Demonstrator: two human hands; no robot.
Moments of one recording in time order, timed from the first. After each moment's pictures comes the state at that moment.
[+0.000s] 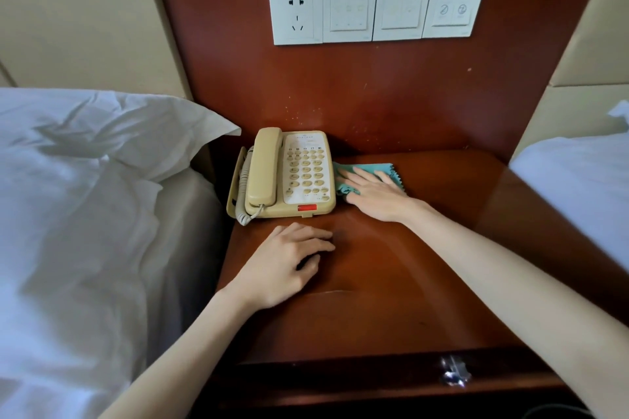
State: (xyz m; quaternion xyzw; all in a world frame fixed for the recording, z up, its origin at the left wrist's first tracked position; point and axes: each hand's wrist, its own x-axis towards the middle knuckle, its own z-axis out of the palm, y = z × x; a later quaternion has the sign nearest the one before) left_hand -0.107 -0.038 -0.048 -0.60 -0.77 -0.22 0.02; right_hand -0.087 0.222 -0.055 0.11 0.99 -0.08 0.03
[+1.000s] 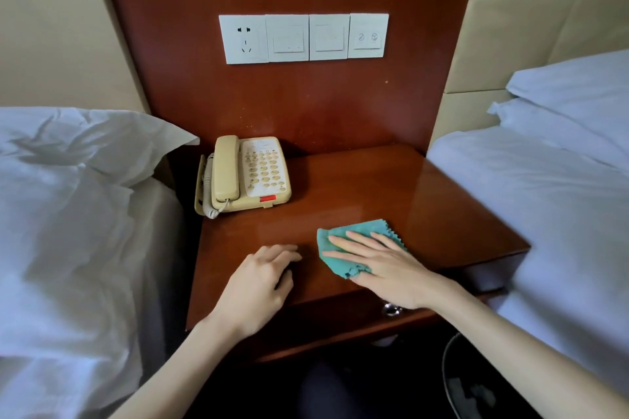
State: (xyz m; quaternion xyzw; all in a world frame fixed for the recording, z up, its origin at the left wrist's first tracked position) left_hand -0.037 -0.078 -0.053 -0.57 -0.78 -0.24 0.02; right_hand 0.122 0.124 -0.052 0.07 0.99 -0.12 0.02
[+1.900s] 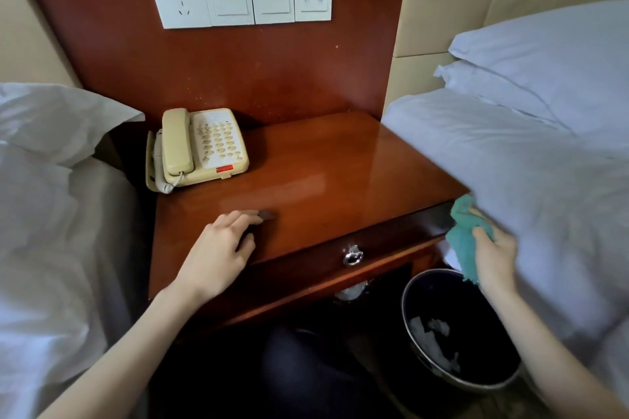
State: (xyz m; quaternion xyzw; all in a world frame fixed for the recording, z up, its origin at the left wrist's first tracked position) left_hand -0.035 -0.077 -0.056 -0.57 -0.78 -0.25 0.02; right_hand 0.290 0.196 -0.136 0.45 0.56 -0.45 -0.54
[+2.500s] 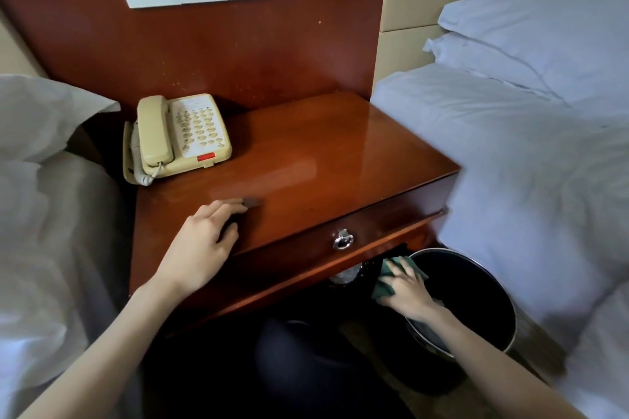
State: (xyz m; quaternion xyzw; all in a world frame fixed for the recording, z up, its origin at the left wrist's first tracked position) left_hand -0.034 -0.078 -0.056 -0.57 -0.78 -0.26 0.00; right_hand 0.249 0.154 -0.266 0.42 0.88 -0.19 0.08
